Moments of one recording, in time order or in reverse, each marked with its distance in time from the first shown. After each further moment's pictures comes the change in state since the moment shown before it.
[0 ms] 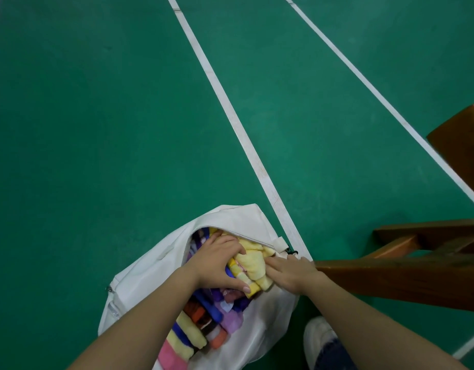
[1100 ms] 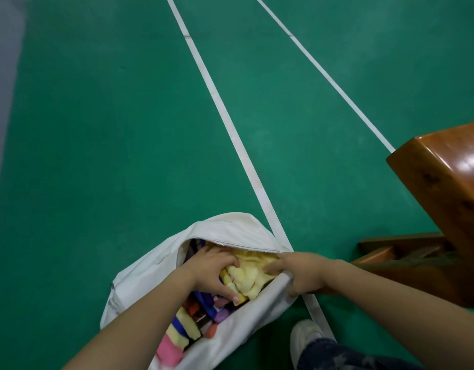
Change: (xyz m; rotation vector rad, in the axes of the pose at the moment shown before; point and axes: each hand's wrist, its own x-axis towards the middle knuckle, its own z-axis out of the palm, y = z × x) left_hand -0.027 0.026 -0.020 0.053 -0.161 -0.059; right_hand -0.082 -0.001 -0.069 -0.129 -0.067 -0.196
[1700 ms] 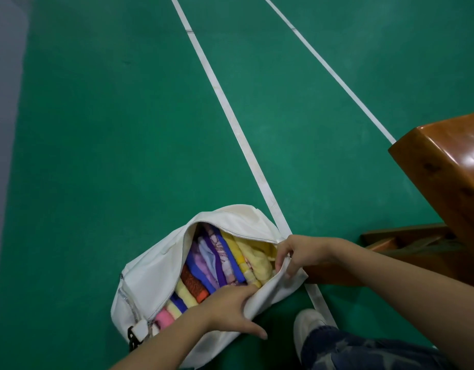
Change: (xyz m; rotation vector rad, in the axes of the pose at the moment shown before) left_hand -0.037 0.055 0.052 -0.316 -0.082 0.022; right_hand 0.000 -0.008 -0.017 0.405 -0.025 -0.017
